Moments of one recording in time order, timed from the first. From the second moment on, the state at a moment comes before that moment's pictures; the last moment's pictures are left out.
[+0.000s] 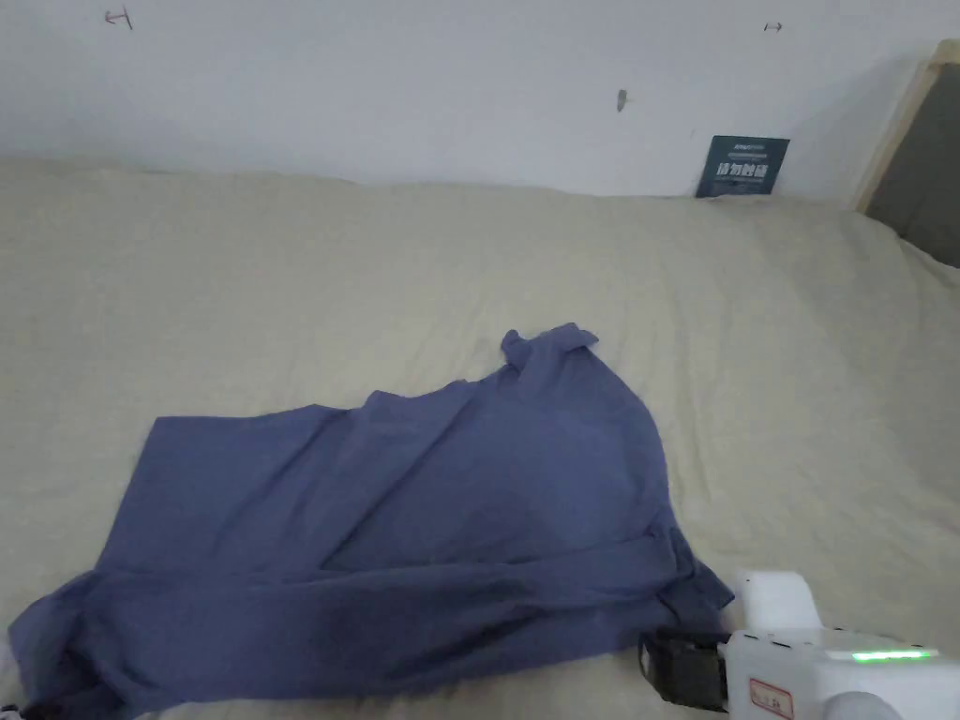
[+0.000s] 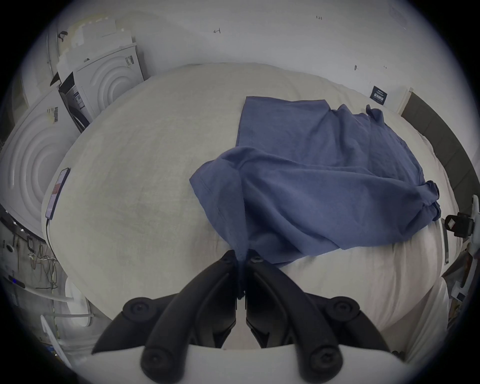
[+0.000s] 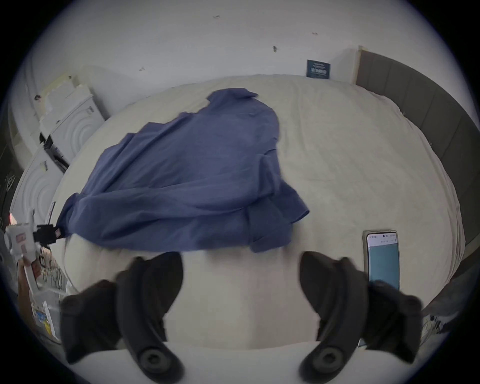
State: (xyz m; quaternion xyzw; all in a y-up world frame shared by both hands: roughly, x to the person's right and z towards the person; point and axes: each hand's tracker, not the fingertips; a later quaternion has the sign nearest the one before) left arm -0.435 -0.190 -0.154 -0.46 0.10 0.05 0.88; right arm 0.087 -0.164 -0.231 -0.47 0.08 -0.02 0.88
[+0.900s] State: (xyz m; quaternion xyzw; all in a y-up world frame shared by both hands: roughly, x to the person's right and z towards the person) left arm -0.451 -0.175 -0.155 -0.46 0.09 0.04 0.88; right arm 0.094 -0.194 -0.279 -0.49 0.08 -0.04 0.87
